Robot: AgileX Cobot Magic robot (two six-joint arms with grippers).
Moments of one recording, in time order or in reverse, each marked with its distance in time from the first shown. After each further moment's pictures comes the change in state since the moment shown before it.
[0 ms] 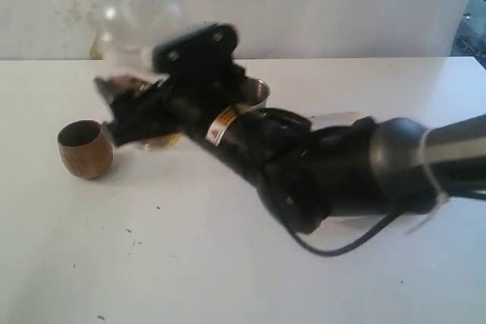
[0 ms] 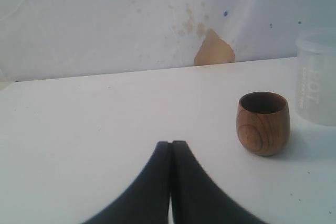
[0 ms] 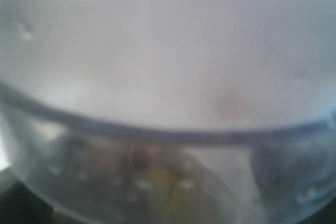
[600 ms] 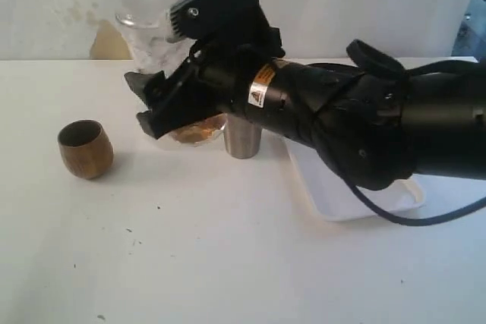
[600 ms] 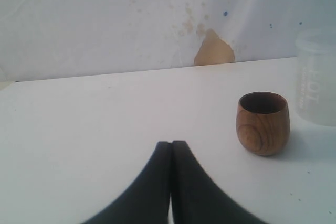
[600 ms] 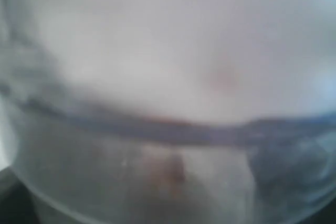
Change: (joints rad) left arm 0.001 0.000 0.000 0.000 0.000 0.000; right arm -0.074 -0.218 0.000 -0.174 0.410 -0.056
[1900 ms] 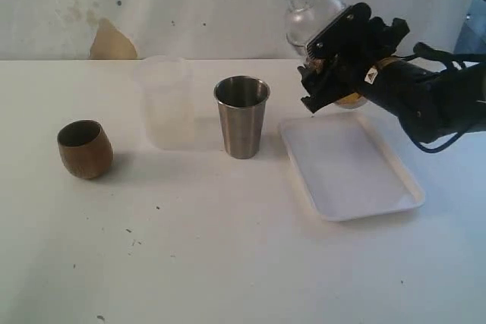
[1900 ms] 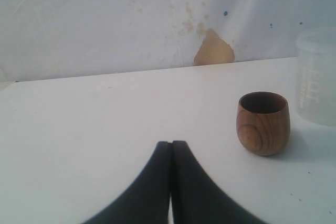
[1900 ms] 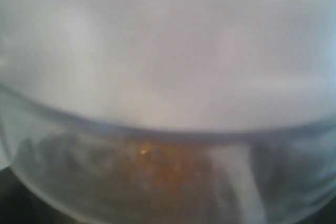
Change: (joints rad) left arm 0.000 0.000 0.000 0.000 0.000 0.000; right arm -0.502 0.282 -0.037 -0.038 -0.162 -0.448
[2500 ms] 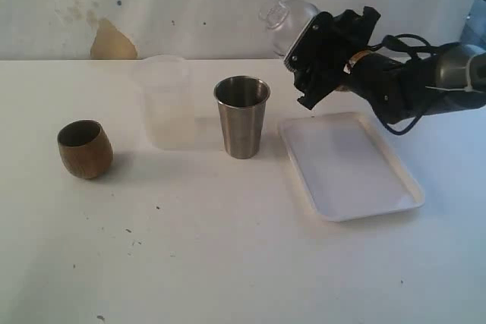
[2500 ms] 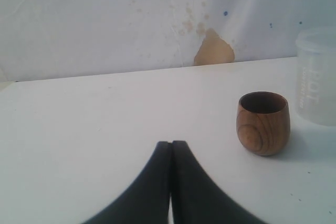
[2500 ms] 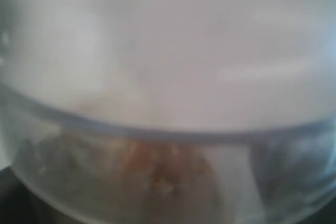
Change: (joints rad) left arm 0.000 0.000 0.000 0.000 0.000 0.000; right arm 0.000 0.168 -0.208 0.024 0.048 -0.309
